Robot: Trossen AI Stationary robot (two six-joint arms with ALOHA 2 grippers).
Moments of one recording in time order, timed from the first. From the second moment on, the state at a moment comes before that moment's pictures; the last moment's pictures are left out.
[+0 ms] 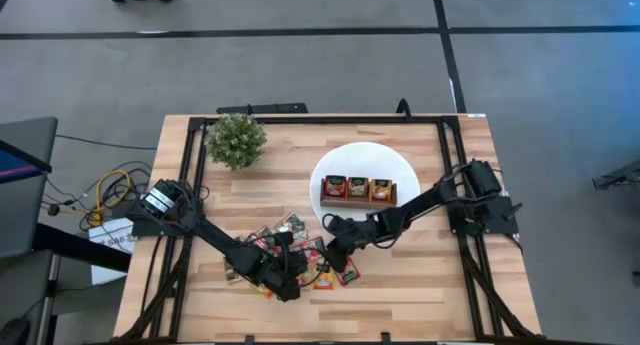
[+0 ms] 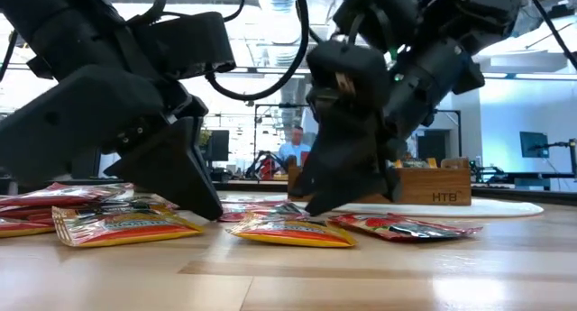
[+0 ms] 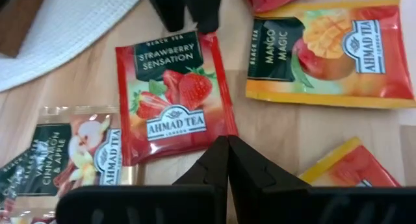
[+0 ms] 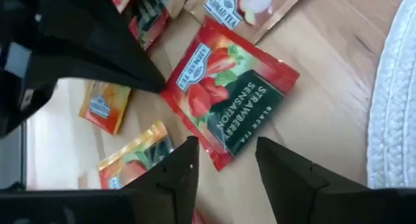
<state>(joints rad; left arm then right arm) -0.55 1.93 1.03 -0.15 -0.56 -0.48 0.25 1.94 0.93 0.24 -0.01 0.80</state>
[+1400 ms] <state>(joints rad) -0.54 1.92 1.03 -0.25 -0.56 -0.55 0.20 1.94 0.93 0.27 -0.07 0.81</state>
